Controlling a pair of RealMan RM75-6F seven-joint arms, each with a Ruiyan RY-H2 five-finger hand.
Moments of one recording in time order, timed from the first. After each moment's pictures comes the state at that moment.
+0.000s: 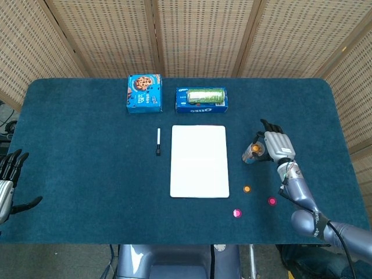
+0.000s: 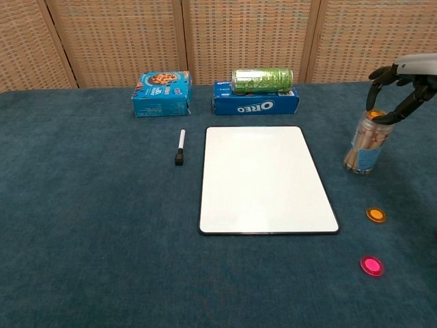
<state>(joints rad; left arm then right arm) -0.10 -1.06 -0.06 -1.68 1.49 1.49 0.04 0.76 -1.29 0.24 -1.51 -0.69 0.85 -0.25</state>
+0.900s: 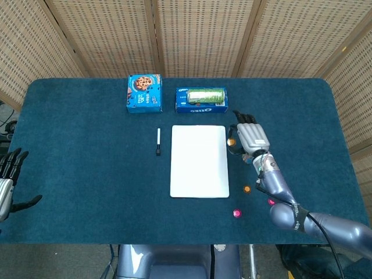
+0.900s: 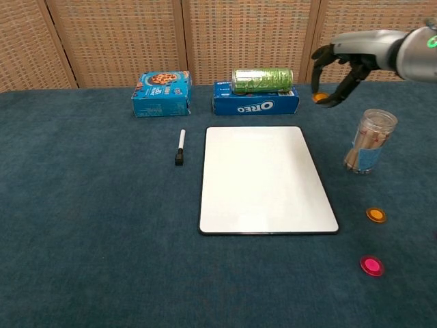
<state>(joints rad) -0.11 -1.06 -0.06 -1.67 1.48 1.47 0.03 0.93 -1.36 0.29 -1.57 -0.61 0.90 -0.43</state>
